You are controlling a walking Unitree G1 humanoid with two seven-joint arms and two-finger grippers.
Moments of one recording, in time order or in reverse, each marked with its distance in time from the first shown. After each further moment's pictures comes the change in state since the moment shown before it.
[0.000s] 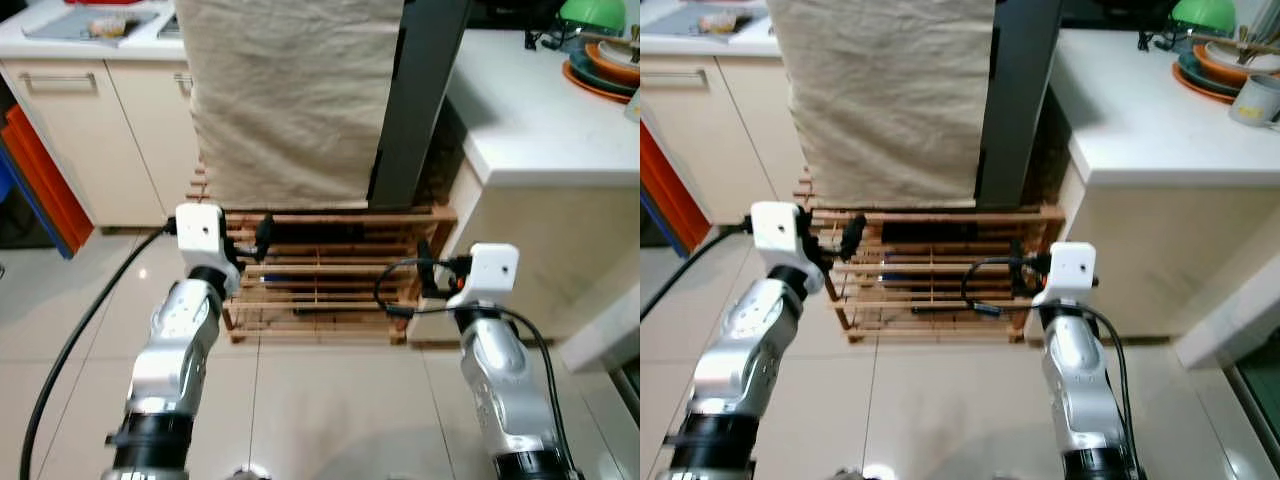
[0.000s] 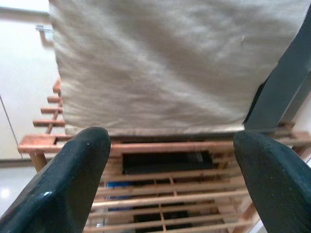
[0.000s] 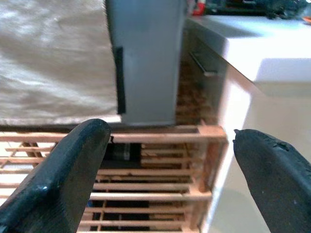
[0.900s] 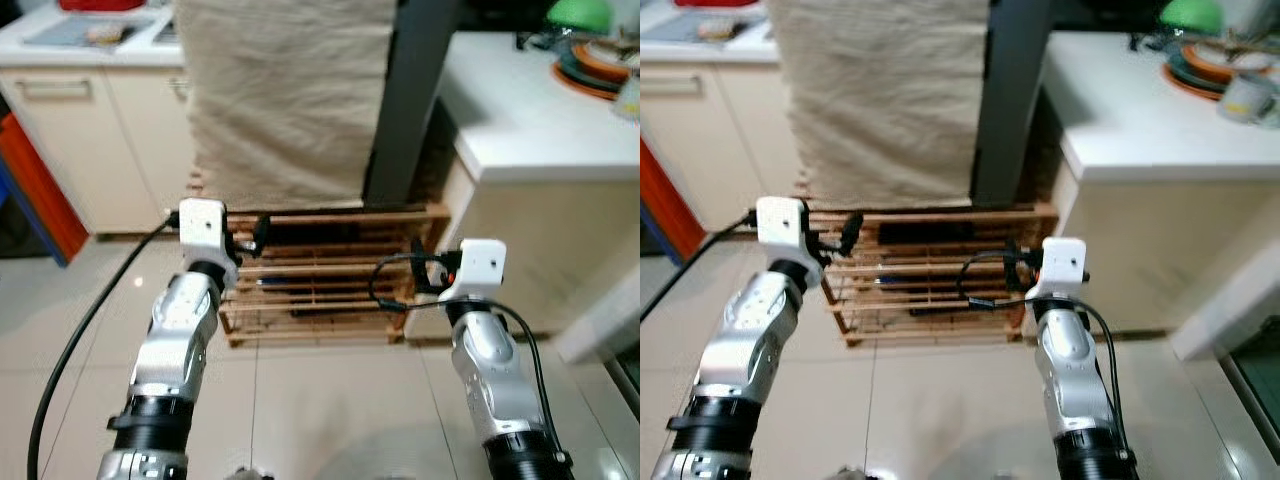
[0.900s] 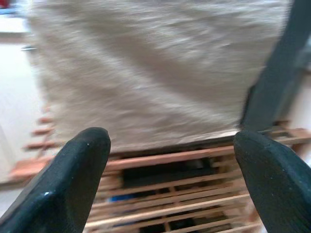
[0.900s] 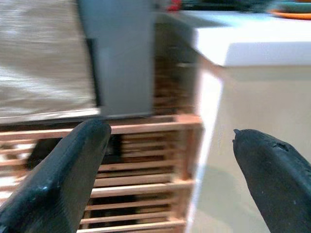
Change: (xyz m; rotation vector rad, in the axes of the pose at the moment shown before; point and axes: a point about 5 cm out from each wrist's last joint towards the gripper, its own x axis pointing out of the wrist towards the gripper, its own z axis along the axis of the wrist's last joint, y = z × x) left arm 0.005 0.004 0.008 0.056 -0.035 0.008; right arm -0.001 -0.007 -0.011 -0.002 0.023 -0.038
